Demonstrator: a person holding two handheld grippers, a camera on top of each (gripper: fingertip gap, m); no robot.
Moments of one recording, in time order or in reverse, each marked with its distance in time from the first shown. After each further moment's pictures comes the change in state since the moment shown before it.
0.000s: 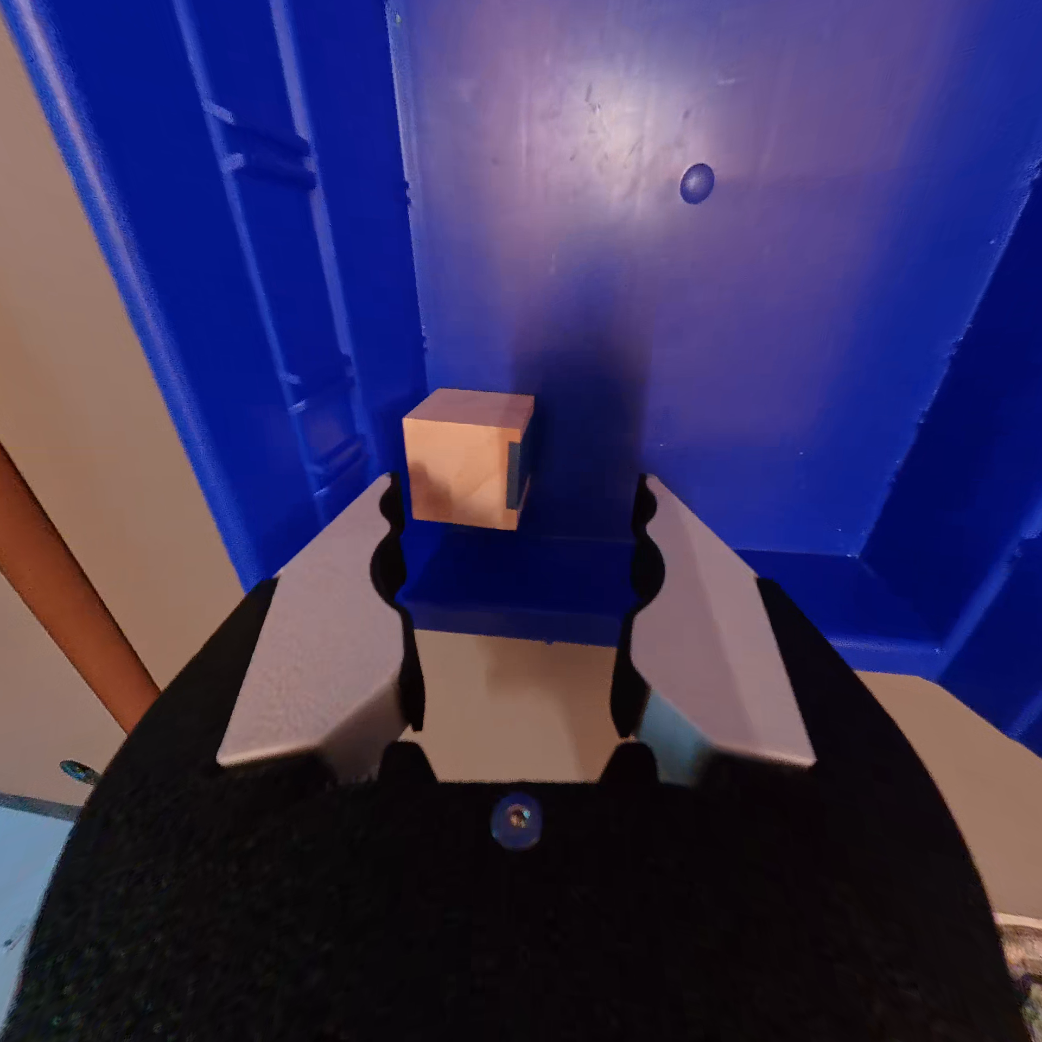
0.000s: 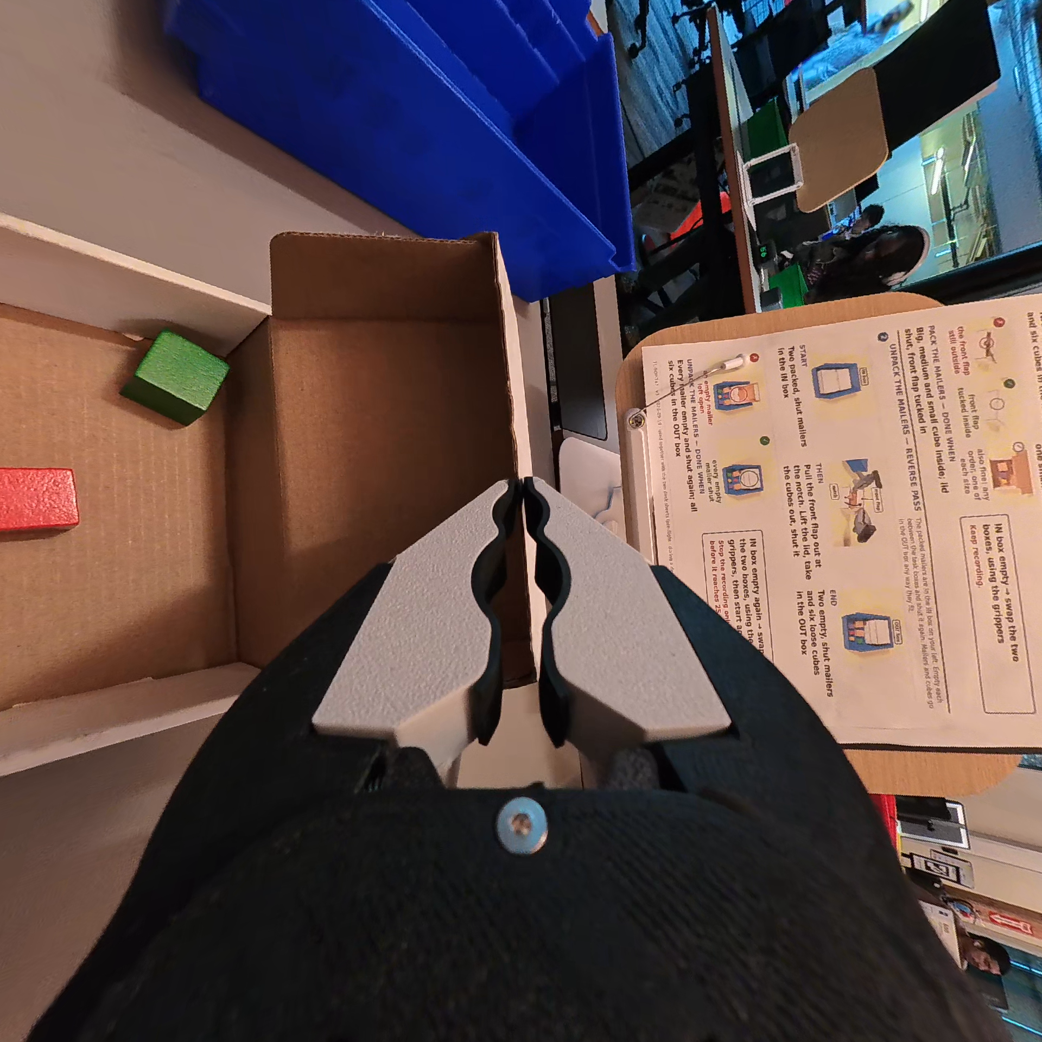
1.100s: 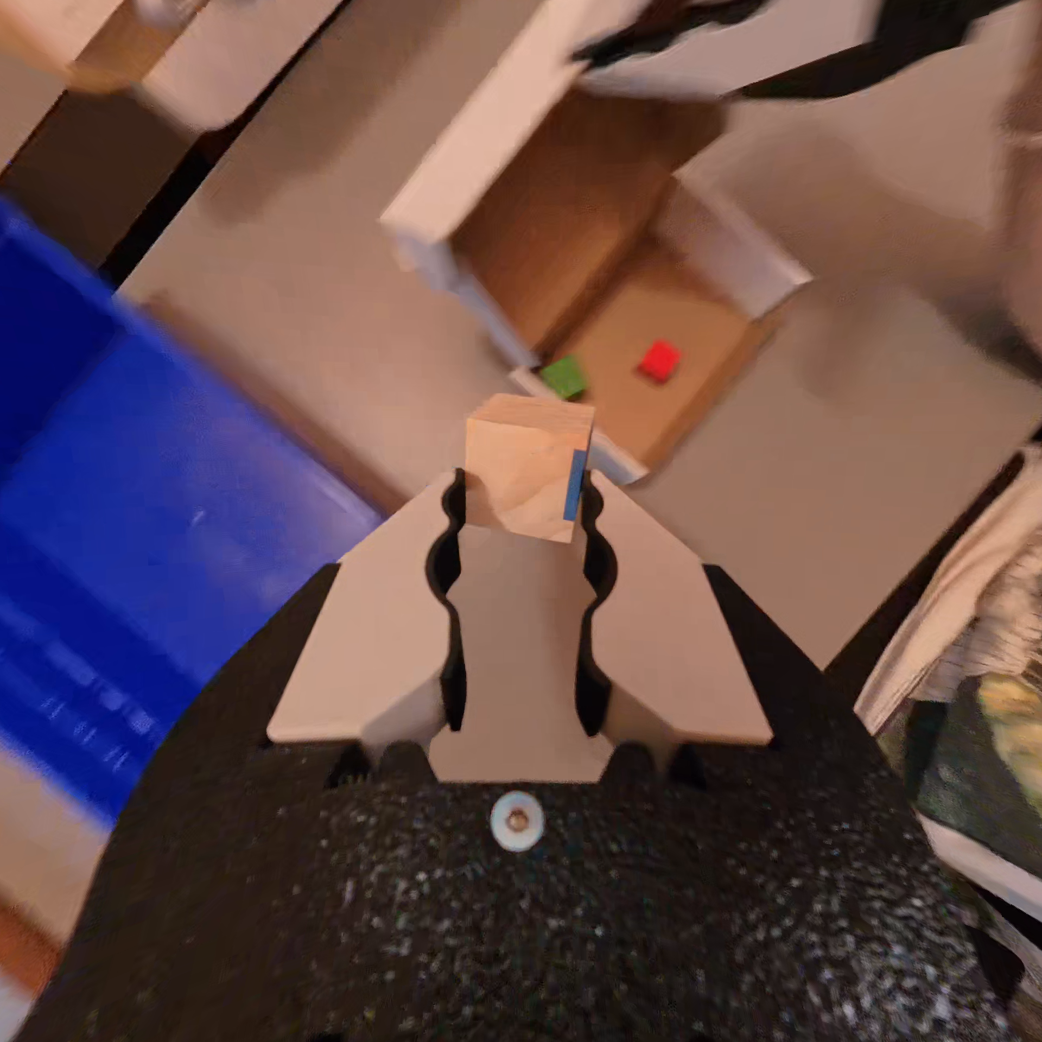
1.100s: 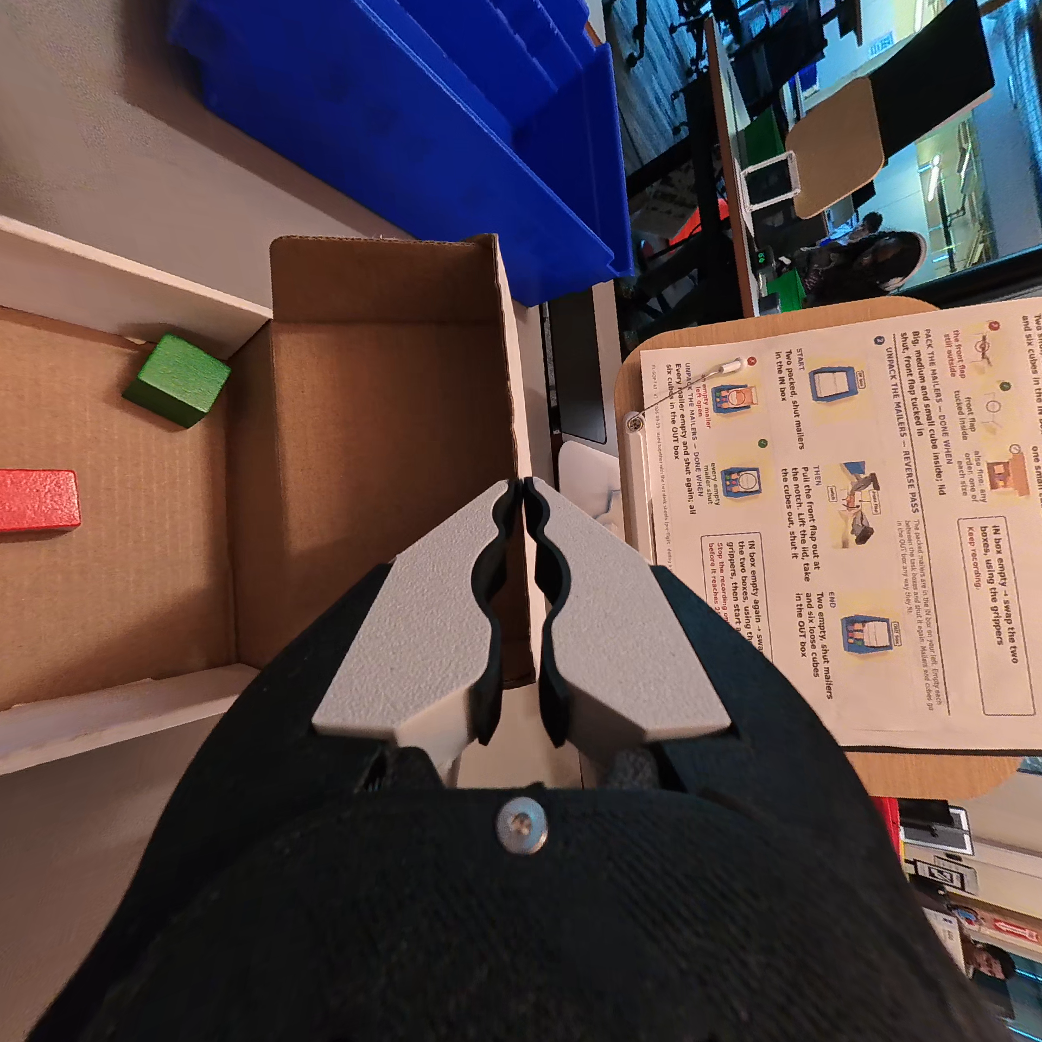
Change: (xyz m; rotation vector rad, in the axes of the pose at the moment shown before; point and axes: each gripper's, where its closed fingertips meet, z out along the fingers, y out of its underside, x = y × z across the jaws) left arm 0.196 0.075 -0.167 0.520 0.367 0.795; right arm 0.001 0.000 -0.001 0.010 0.000 0.001
